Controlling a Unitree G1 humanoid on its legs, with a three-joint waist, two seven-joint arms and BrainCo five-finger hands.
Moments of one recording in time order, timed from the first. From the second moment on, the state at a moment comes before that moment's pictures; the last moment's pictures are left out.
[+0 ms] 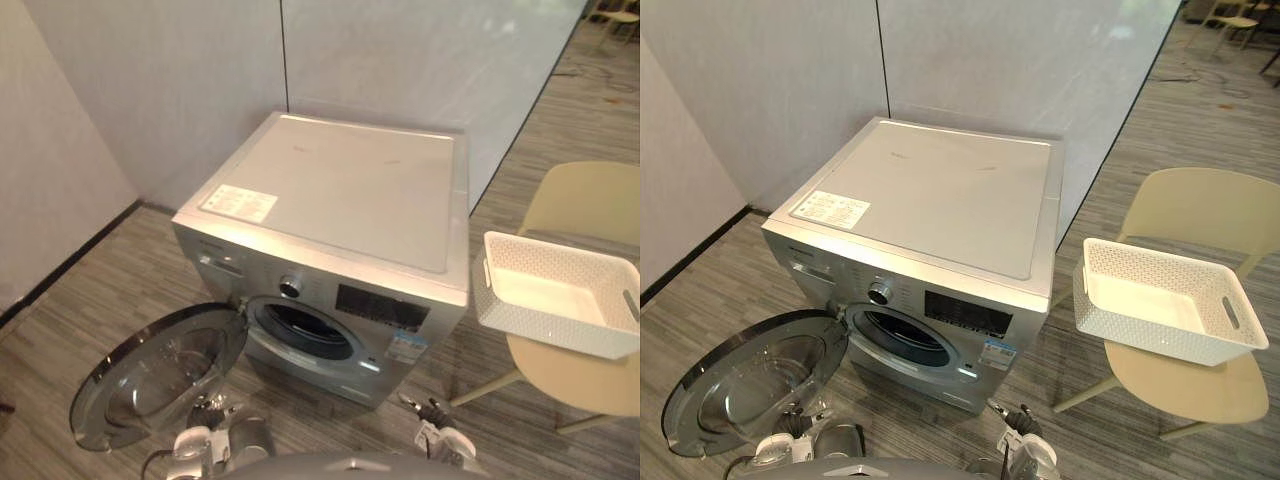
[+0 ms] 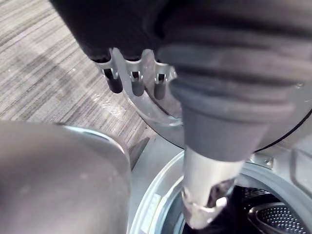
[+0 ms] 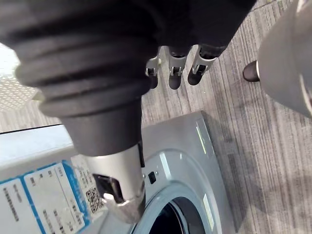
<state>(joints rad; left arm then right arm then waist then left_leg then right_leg) 0.06 0.00 0.30 0.96 0.16 -0.01 0.08 0.02 -0.08 -0.28 0.96 0.35 -0.02 -0.03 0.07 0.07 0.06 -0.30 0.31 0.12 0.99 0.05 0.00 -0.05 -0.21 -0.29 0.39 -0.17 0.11</state>
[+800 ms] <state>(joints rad) 0.08 0.16 0.11 1.07 0.17 -0.04 0.10 0.01 -0.05 -0.30 1.08 0.40 -0.04 -0.02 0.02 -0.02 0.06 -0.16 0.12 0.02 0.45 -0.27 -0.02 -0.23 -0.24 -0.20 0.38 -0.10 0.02</state>
